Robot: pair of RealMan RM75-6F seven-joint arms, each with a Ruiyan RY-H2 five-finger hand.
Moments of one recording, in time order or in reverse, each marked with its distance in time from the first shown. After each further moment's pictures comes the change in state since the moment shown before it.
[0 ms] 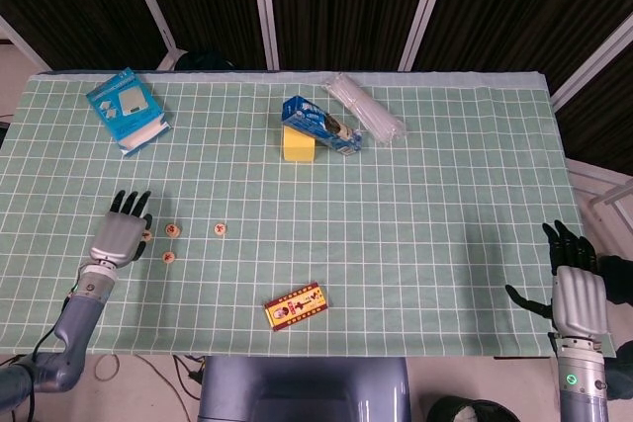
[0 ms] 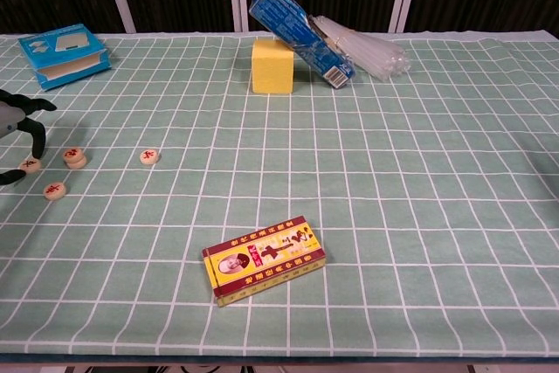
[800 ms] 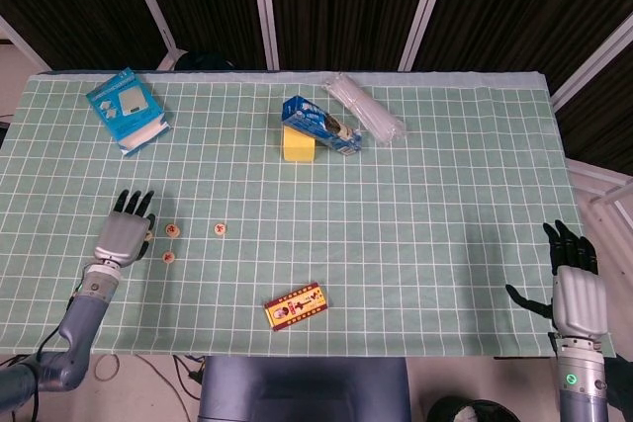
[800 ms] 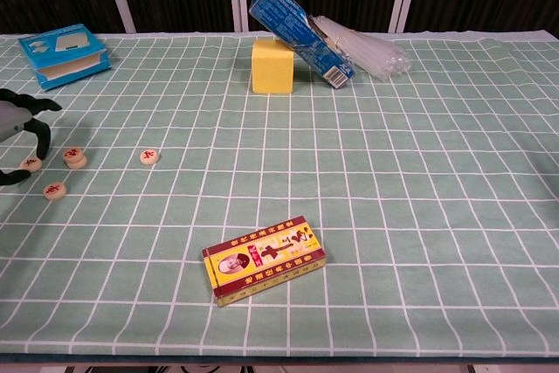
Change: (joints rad) left arm -0.001 -0.008 -0.014 -0.009 -0.003 0.000 0.039; right arm 0.000 -0.002 0.002 -0.001 0.004 0.002 -0.001
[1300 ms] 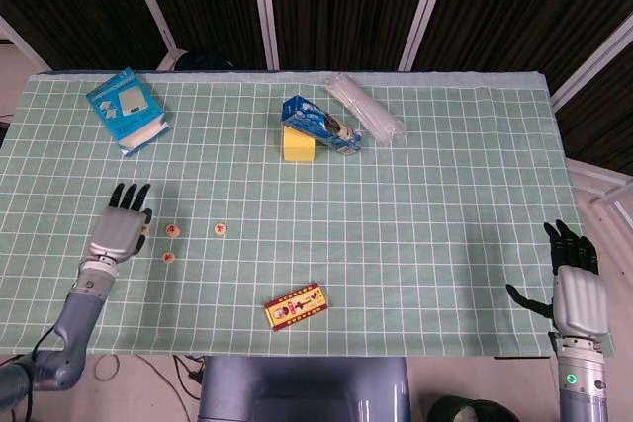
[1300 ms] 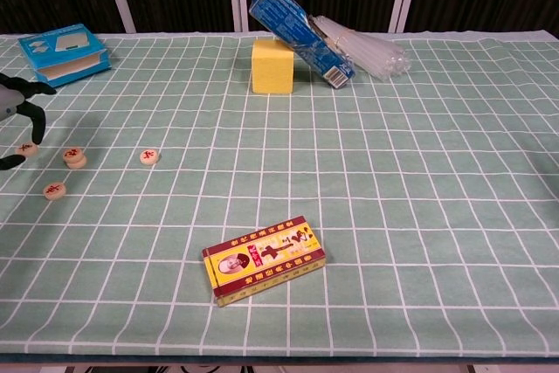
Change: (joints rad) left arm 0.000 0.044 -0.026 -0.062 0.007 0.026 -0.009; right arm 0.000 -0.002 0.001 0.001 0.002 0.001 -0.001
